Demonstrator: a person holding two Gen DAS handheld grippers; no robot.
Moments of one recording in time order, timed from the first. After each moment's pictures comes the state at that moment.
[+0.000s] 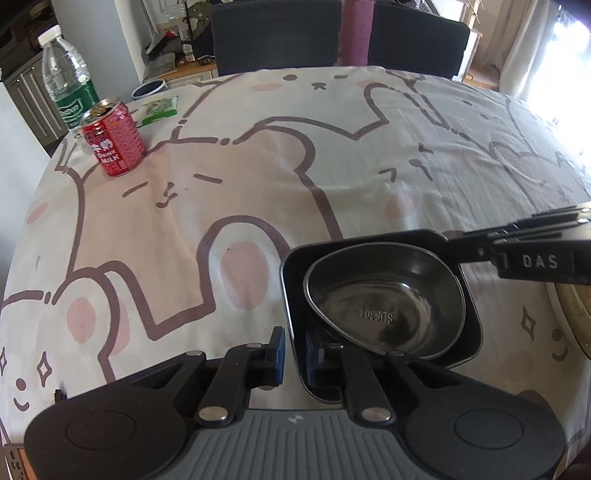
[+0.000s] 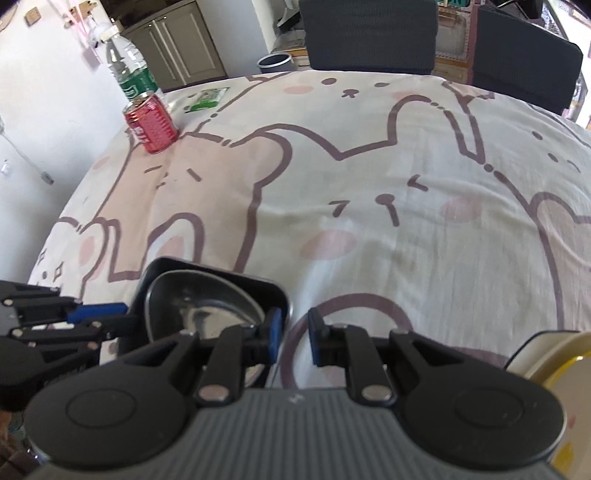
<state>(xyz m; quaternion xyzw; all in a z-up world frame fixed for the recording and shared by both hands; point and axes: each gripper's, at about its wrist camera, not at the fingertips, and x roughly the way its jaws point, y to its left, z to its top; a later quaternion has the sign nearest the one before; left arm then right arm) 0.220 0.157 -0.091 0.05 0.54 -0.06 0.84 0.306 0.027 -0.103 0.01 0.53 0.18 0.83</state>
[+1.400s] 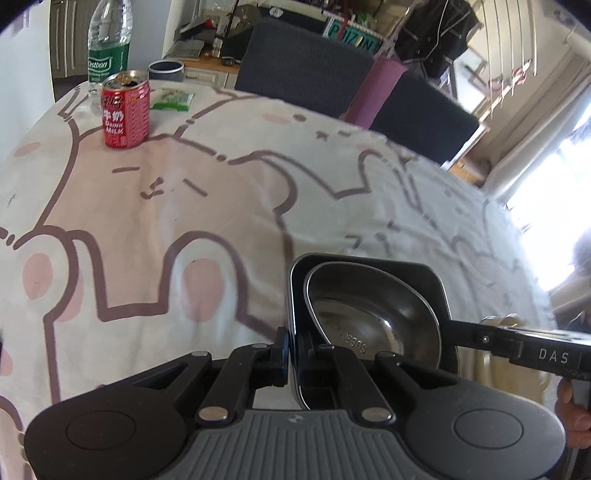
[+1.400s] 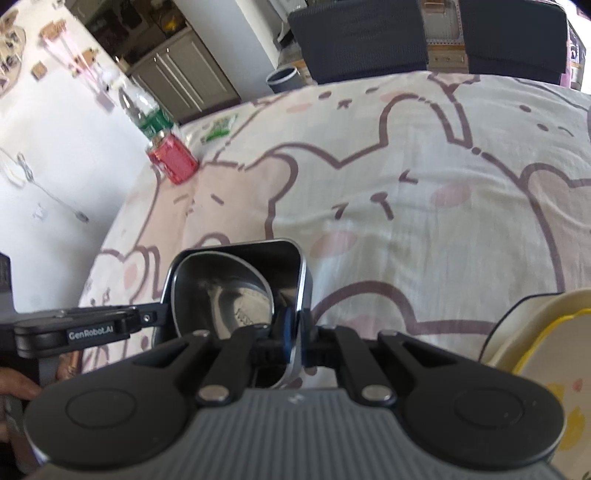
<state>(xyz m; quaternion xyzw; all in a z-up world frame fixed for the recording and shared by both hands) 0.216 0.173 -0.062 -0.16 0.49 -0.07 0.86 0.285 -0.024 -0.071 0.11 0.52 0.21 0.82</state>
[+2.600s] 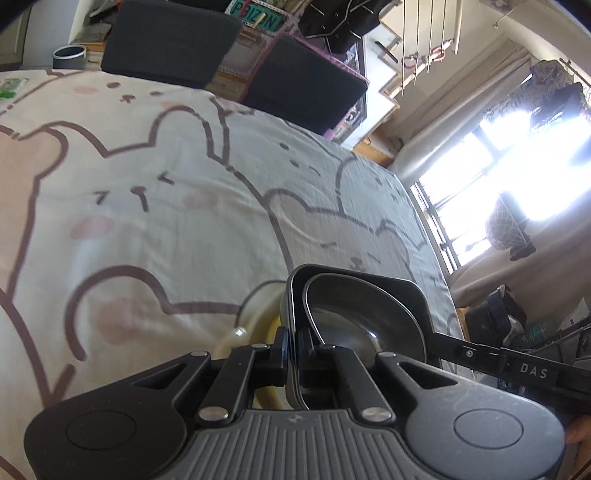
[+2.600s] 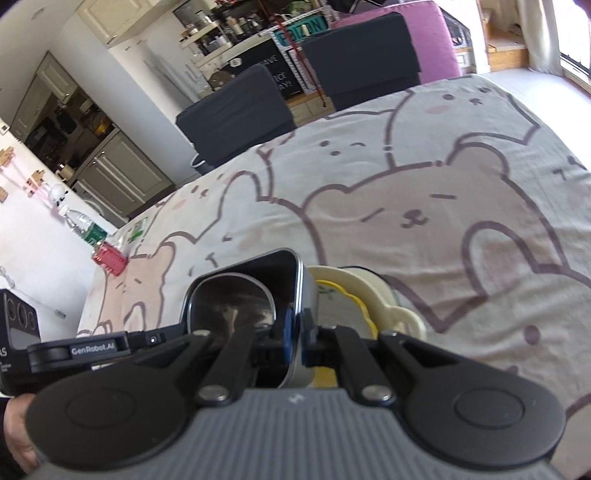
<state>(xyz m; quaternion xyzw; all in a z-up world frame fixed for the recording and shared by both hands) 0.210 -0.040 -0.057 -0.19 0.49 -0.21 0.83 0.191 -0.264 -0.028 0.21 0.46 0.08 0.86</state>
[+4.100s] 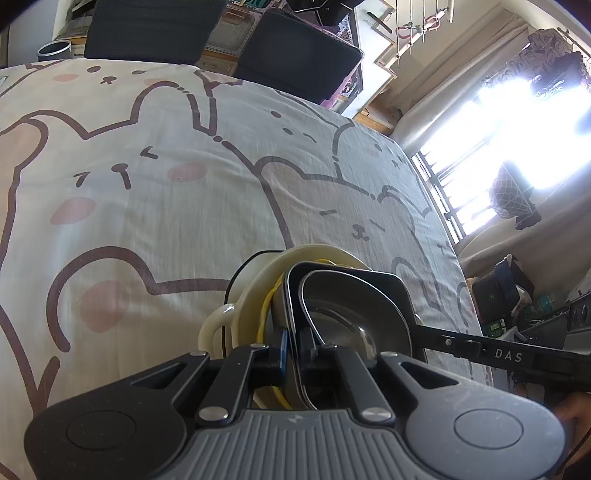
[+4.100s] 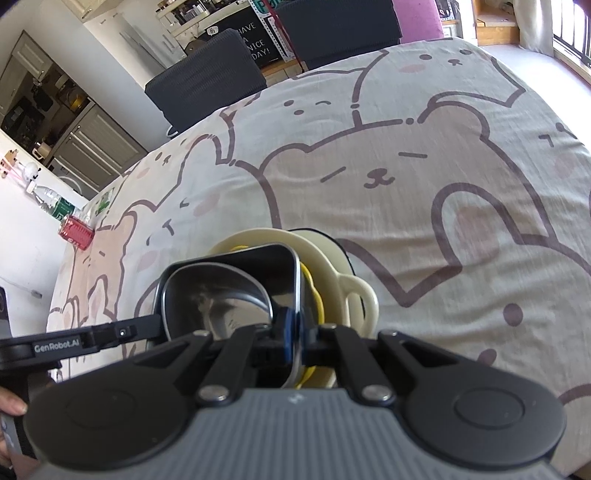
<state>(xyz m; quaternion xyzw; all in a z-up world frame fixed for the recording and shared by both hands) 0.212 -0.058 -0.071 -0.16 0.52 -0.22 0.81 0.198 -0.280 -0.061 0.19 0.52 0.07 0.83</state>
